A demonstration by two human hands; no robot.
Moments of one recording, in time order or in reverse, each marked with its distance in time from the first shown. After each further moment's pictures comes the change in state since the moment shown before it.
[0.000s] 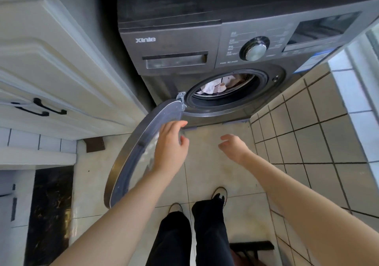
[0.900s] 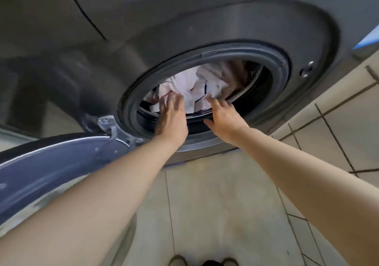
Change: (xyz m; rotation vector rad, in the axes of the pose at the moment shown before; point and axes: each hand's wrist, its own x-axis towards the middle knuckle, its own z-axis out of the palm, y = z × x) left_hand 0.236 -0.087 0.293 0.461 -0.187 0.057; right_hand 0.327 0.030 -0.053 -0.405 0.334 -0.515
